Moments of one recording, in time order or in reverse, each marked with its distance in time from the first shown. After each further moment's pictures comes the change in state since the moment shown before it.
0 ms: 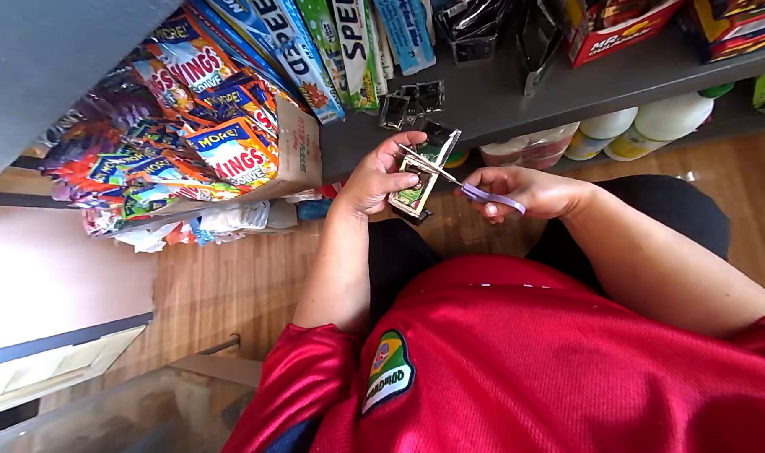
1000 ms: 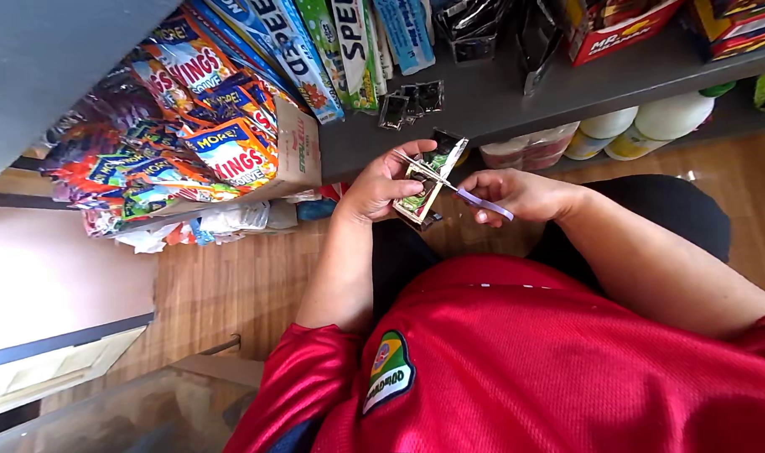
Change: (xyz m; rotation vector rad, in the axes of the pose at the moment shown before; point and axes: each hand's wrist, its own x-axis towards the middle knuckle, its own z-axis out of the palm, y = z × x) left_hand -0.001 -0.005 0.005 -0.045 -0.080 -0.015; right_hand 0.003 0.003 0.005 -0.082 0.007 -0.038
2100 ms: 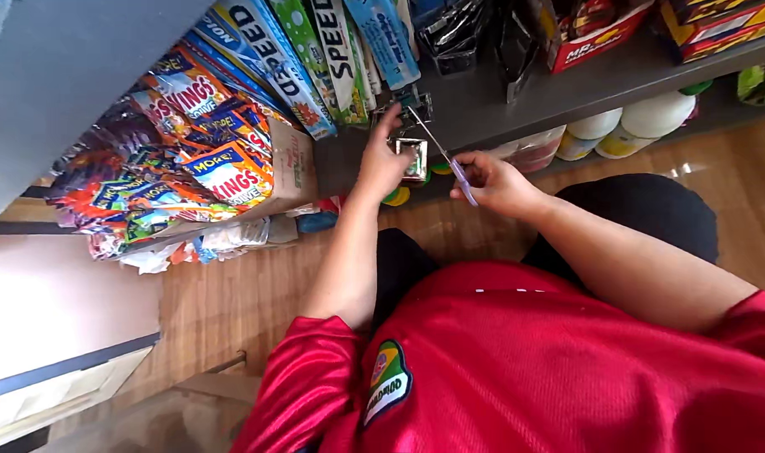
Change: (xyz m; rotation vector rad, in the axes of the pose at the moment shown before) left_hand 0.058 0.003 0.000 0.811 0.516 -0.116; right_hand 0.019 0.014 0.004 -0.295 0.511 -0.095
